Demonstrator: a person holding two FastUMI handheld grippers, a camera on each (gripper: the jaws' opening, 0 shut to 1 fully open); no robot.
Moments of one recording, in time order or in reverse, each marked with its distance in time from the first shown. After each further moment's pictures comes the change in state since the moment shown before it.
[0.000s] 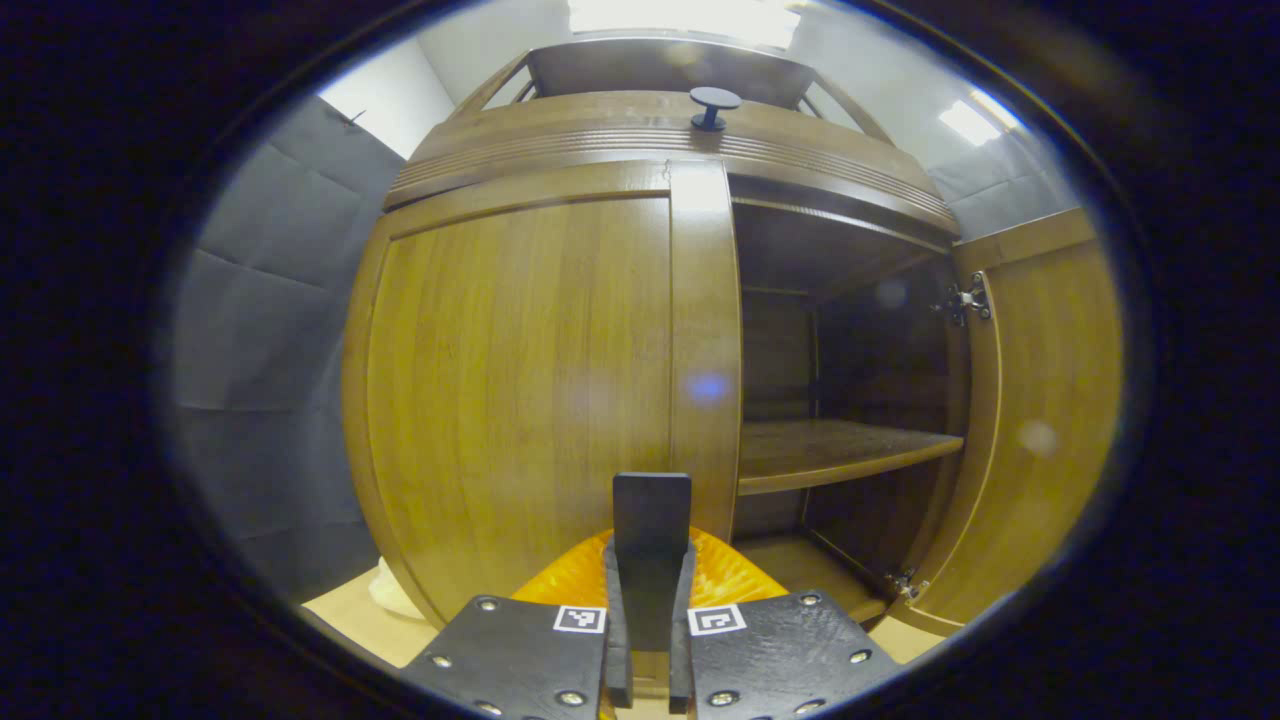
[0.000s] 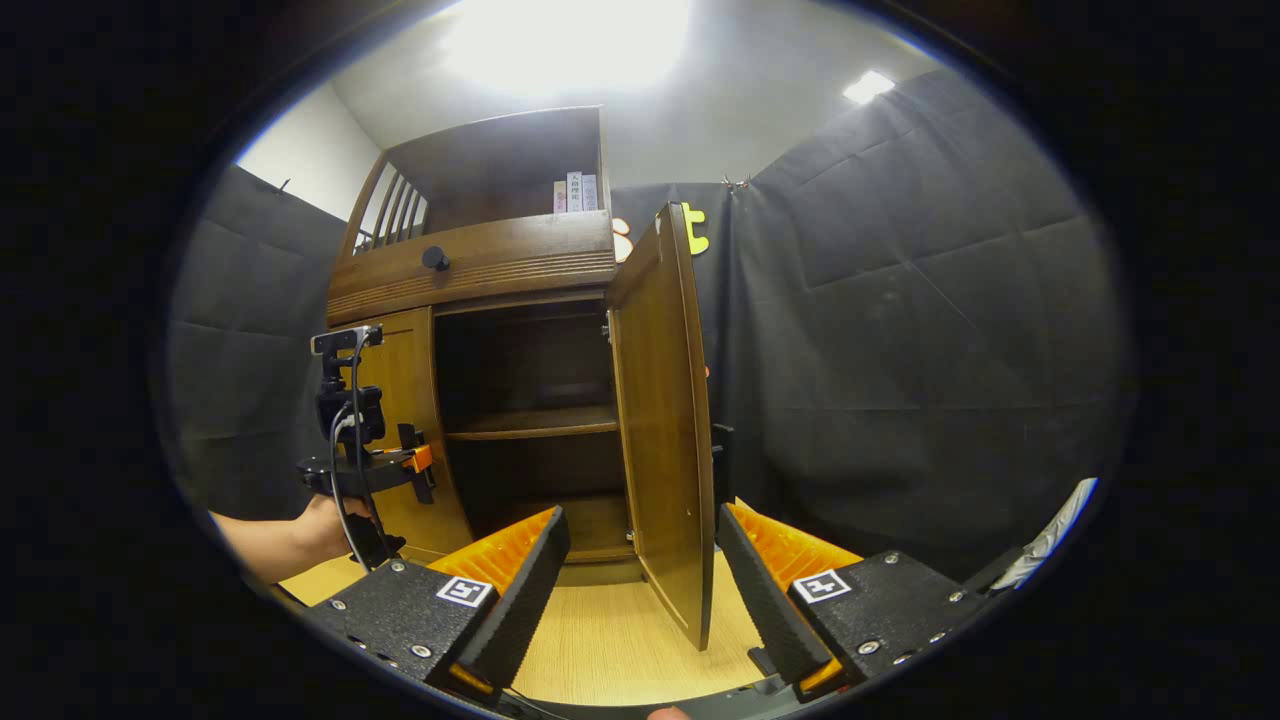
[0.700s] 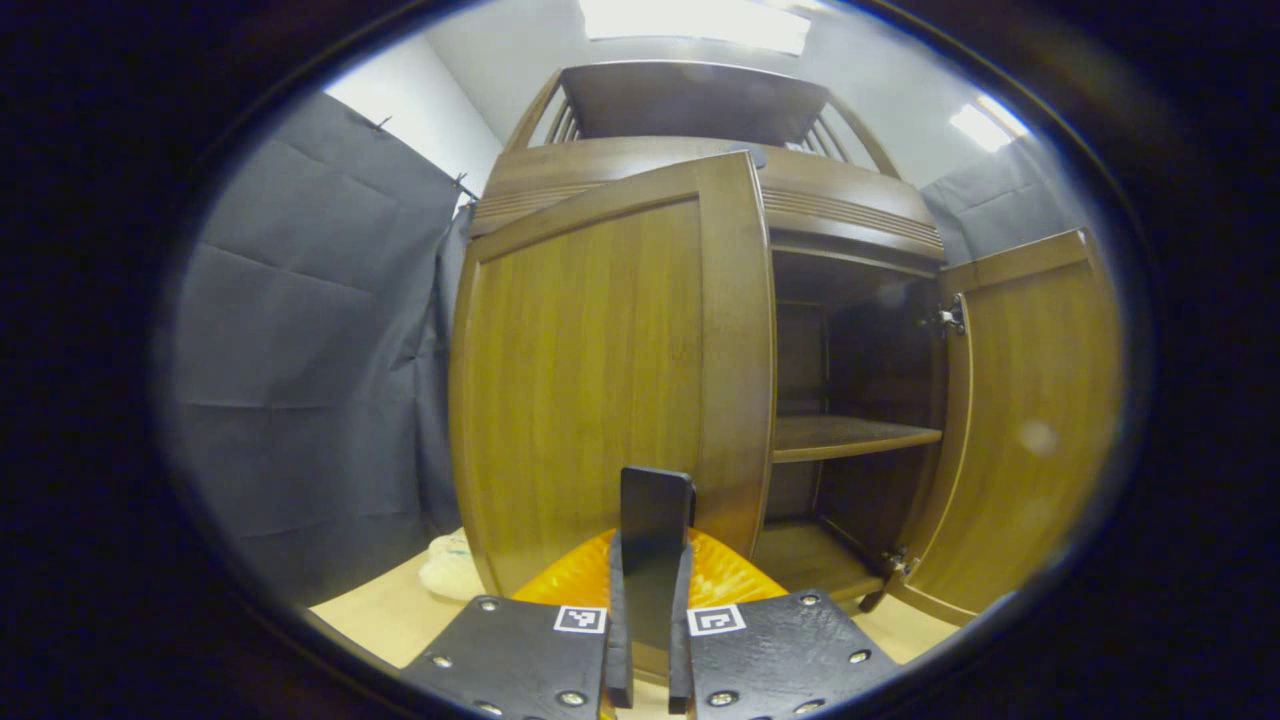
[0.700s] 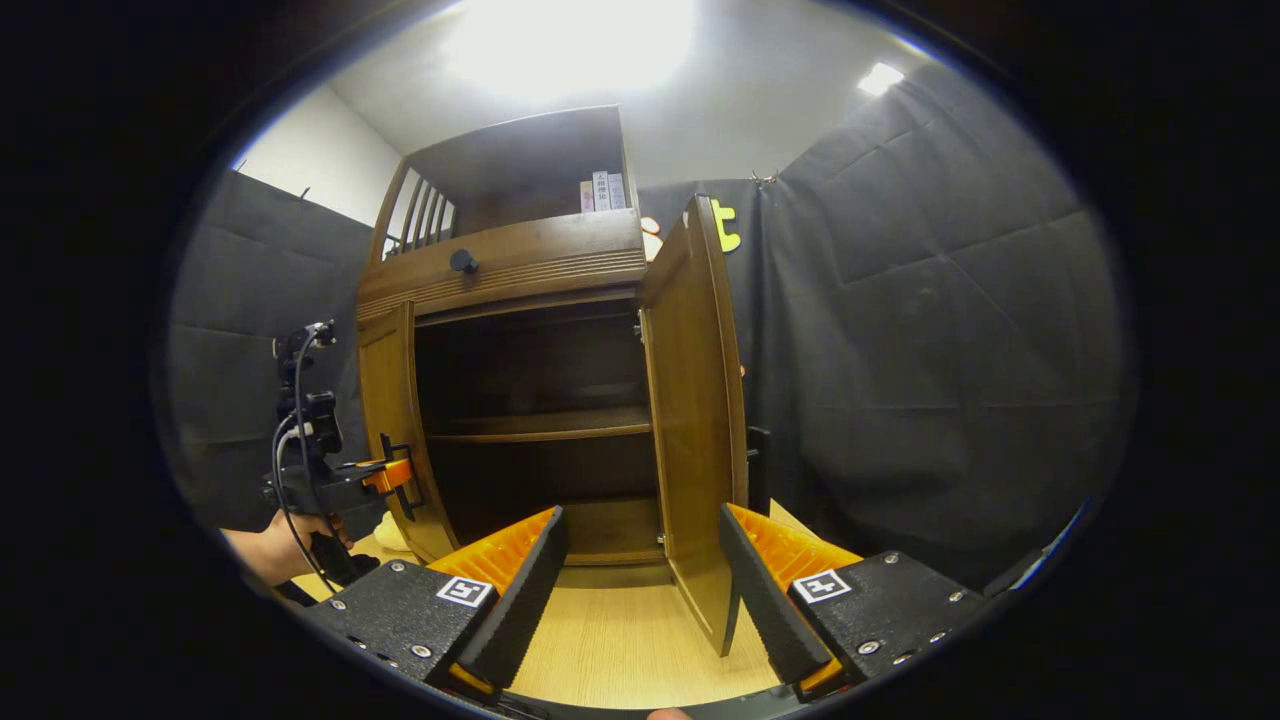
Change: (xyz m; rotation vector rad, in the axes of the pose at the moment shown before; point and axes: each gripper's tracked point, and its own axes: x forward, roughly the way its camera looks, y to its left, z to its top) left arm 0.003 0.003 -0.003 -0.009 0.003 0.052; right arm 0.008 0.018 0.000 0.011 0.004 0.117
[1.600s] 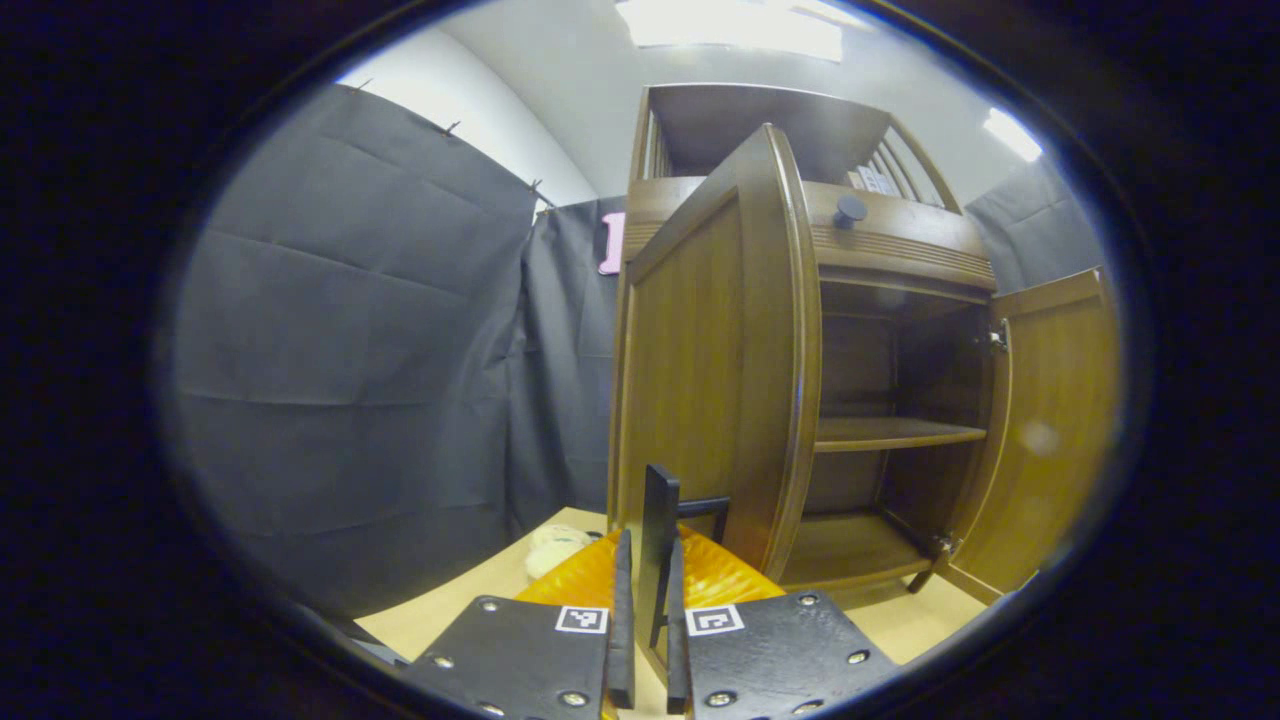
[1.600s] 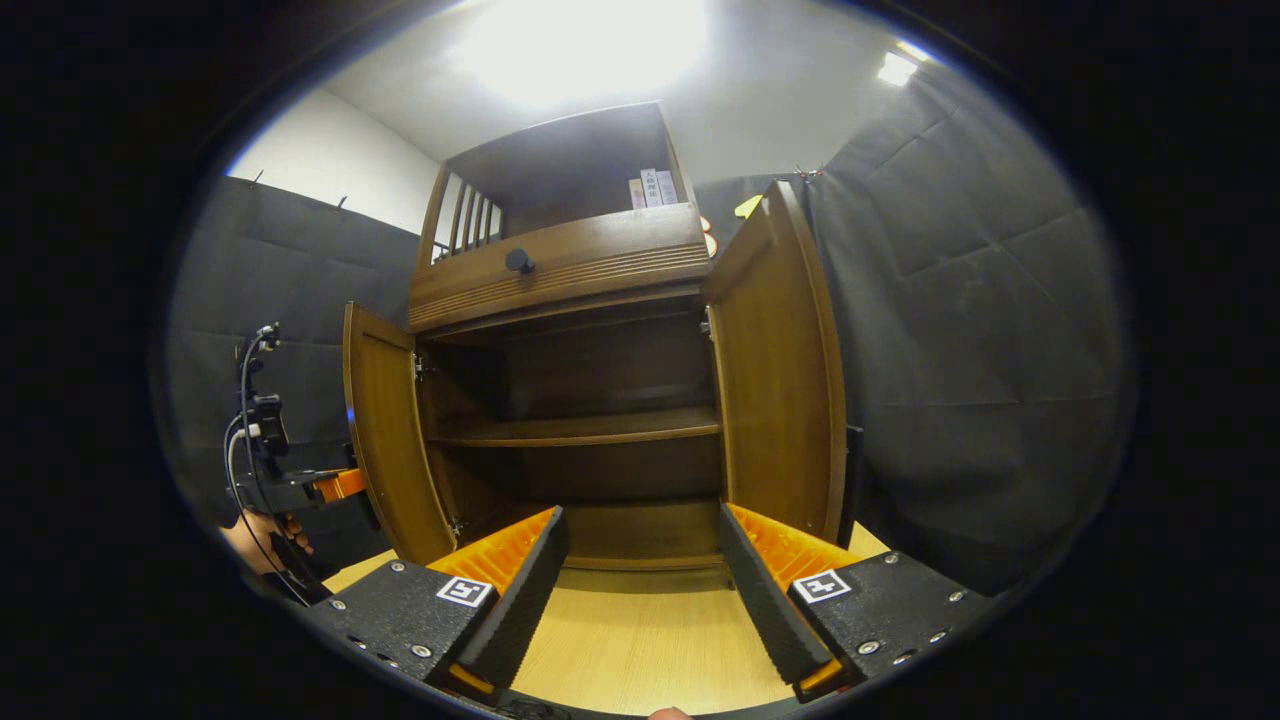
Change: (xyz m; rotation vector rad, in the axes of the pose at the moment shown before) left arm -0.025 0.014 0.028 -0.025 -0.005 0.165; right arm 0.017 0.052 -0.004 0.011 -0.006 0.158
